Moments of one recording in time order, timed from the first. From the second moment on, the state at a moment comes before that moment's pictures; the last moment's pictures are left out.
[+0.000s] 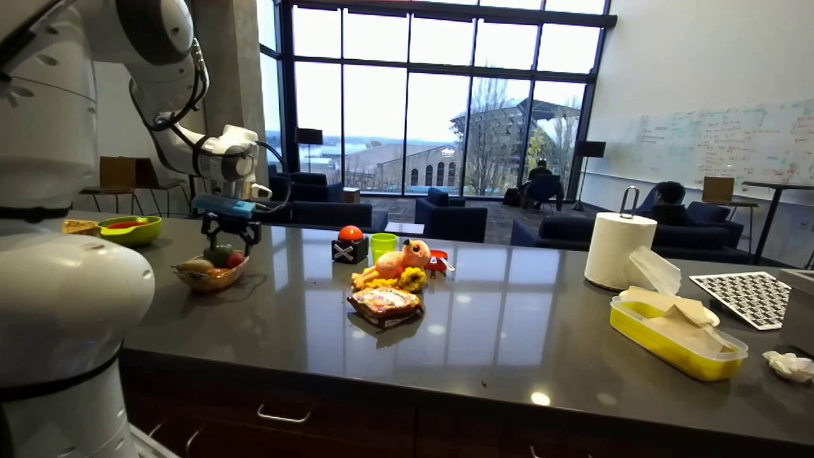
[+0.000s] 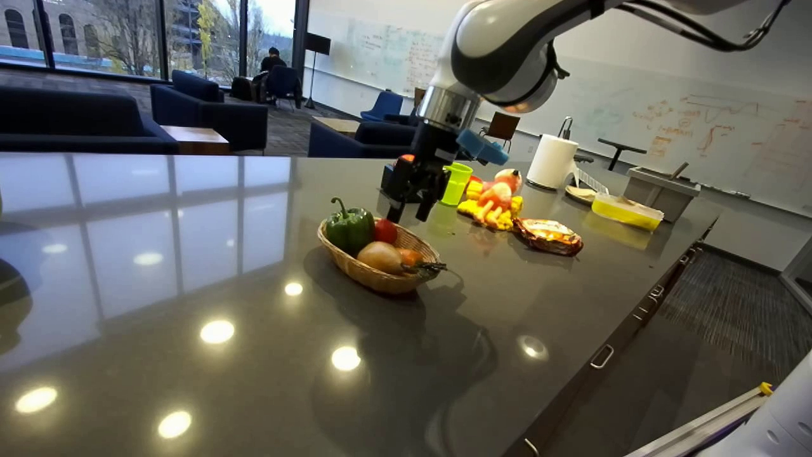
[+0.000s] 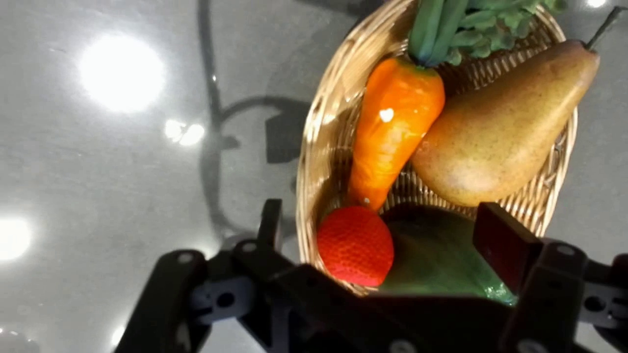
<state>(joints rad) 0.25 0.17 0.29 -2.11 0.19 2.33 -0.10</state>
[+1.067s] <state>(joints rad) 0.23 -0.07 0.24 -2.37 0.19 2.25 0.01</state>
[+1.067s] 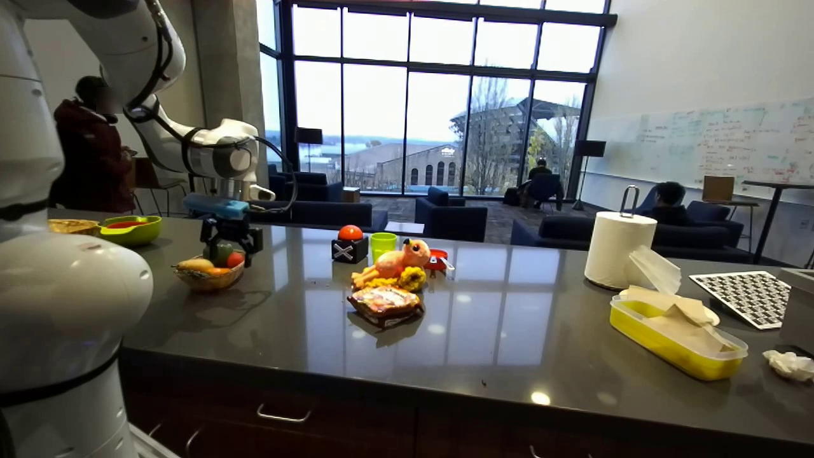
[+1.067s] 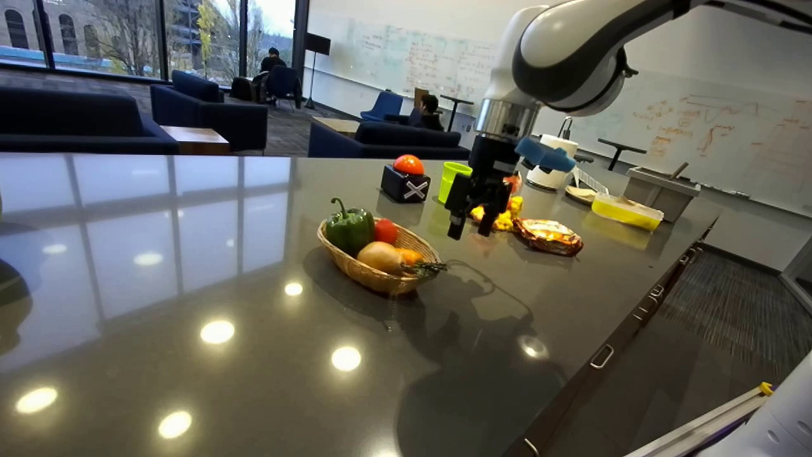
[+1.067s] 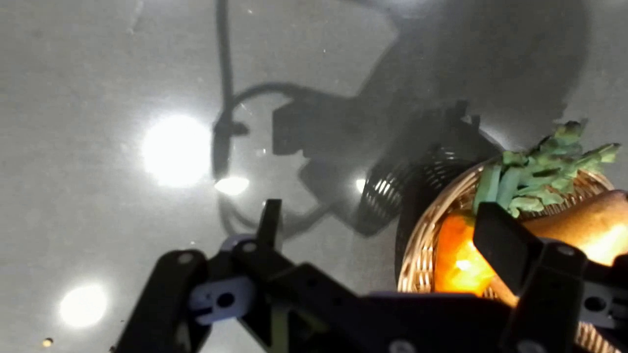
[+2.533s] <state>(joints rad) 0.20 -0.32 0.16 -2.56 0.19 2.16 0.07</state>
